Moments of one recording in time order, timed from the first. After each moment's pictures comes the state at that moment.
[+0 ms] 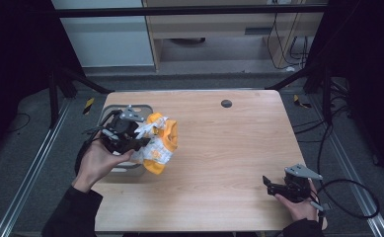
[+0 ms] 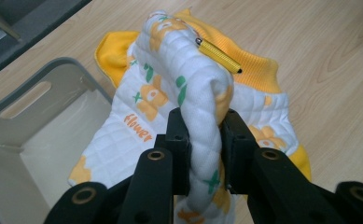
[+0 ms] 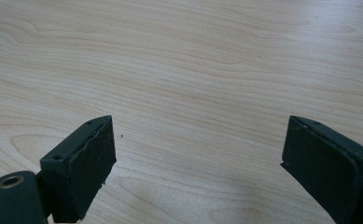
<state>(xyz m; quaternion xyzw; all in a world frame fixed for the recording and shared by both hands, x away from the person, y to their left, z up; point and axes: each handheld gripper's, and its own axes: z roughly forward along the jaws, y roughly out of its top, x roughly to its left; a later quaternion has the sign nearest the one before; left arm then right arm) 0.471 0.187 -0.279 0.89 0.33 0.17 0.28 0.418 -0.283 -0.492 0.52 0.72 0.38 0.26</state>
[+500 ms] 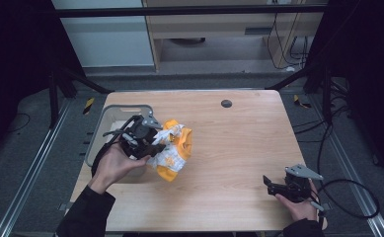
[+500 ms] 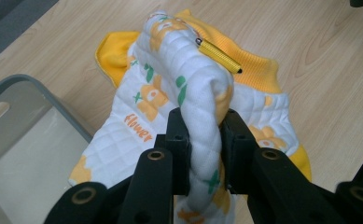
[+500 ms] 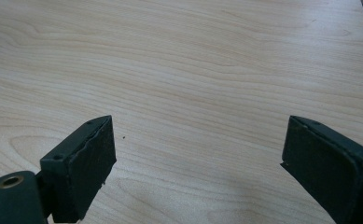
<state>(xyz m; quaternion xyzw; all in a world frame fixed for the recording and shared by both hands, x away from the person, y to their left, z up) 0.470 0.150 -0.295 0.91 0.29 0.15 0.27 0.418 -0.284 -0.491 0.52 0.71 0.38 0.27</state>
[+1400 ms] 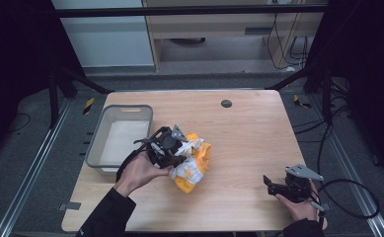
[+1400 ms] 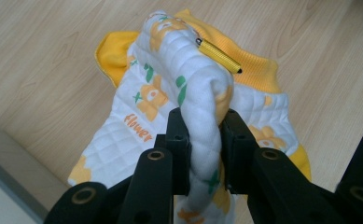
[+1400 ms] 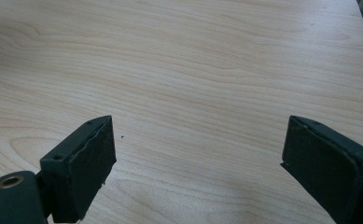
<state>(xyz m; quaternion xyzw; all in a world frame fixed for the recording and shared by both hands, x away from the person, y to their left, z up) 0.471 0.099 -0.334 0.93 0.25 0.11 0.25 0.417 -0.284 -0.491 0.52 0.71 0.38 0.27</state>
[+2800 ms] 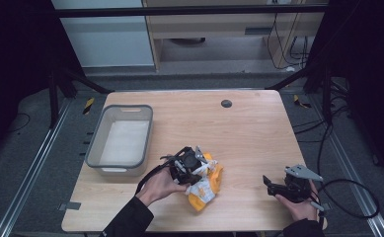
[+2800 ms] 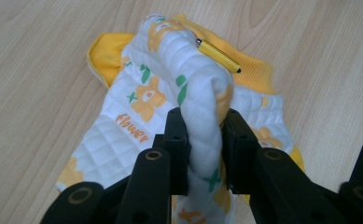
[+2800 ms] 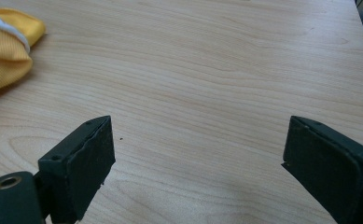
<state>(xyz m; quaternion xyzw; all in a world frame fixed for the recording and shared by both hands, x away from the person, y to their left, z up) 0.465 0.056 -0.405 0.95 0.20 0.07 0.22 0.416 -0.283 -0.491 0.51 0.72 0.39 0.27</state>
